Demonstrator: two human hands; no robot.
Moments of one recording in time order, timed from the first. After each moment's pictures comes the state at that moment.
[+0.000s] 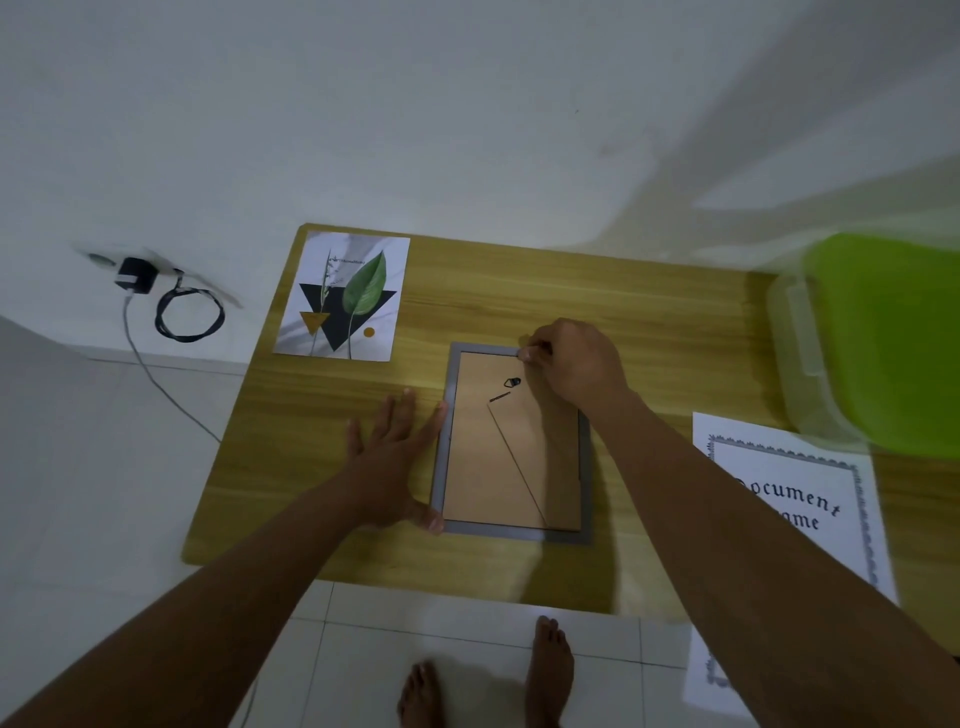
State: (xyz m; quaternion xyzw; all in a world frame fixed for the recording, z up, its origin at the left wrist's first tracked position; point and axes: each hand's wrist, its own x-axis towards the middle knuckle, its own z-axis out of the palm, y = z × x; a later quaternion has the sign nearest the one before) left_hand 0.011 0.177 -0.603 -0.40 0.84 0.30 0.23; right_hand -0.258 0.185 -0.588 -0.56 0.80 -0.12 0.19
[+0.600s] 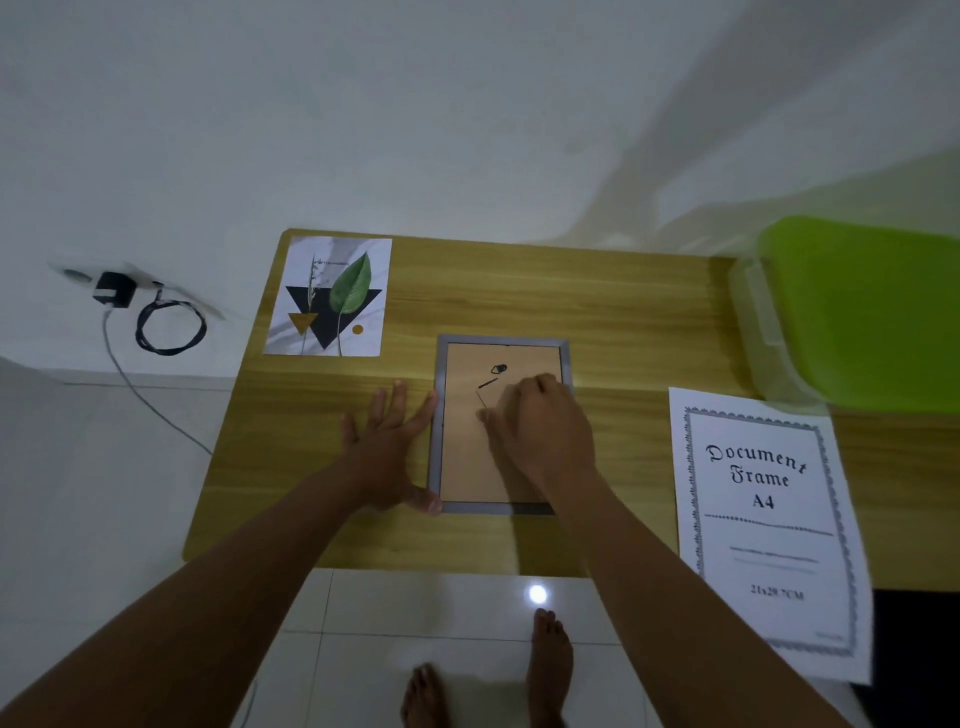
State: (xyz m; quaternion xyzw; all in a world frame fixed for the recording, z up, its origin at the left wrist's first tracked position) left_hand 0.007 0.179 -0.597 -0.41 0.84 0.28 0.23; right_hand -0.181 0.267 -0.592 -0.52 0.84 -0.11 0.13
